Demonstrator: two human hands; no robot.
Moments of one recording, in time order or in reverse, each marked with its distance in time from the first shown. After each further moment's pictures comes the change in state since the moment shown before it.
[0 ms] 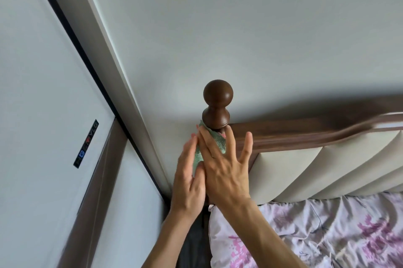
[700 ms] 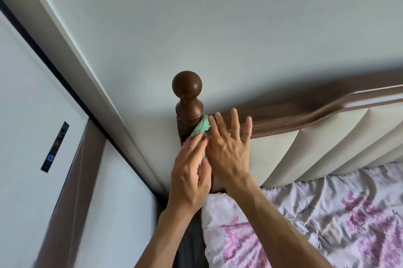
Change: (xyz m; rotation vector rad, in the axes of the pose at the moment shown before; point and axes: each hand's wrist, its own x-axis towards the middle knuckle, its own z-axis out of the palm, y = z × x) left_hand -0.008 0.007 0.035 0.361 -0.021 0.348; right_hand 0.002 0.051 0.018 0.146 -0.202 0.207
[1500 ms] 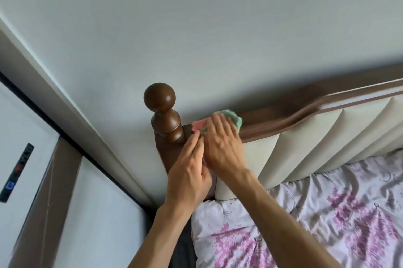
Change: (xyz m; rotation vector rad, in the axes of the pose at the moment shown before) left_hand 0.036 0.030 0.022 0.154 -0.243 -0.025; right_hand 0.024 0.047 -0.004 0.141 -0.073 0.027
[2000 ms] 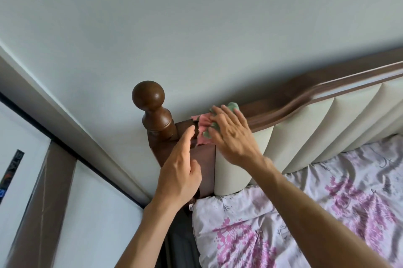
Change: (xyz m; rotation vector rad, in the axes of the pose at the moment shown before) left_hand 0.001 -0.004 -0.010 -0.176 -0.111 -0.072; right_hand 0.000 0.049 -0.005 0.109 -0.012 -0.091
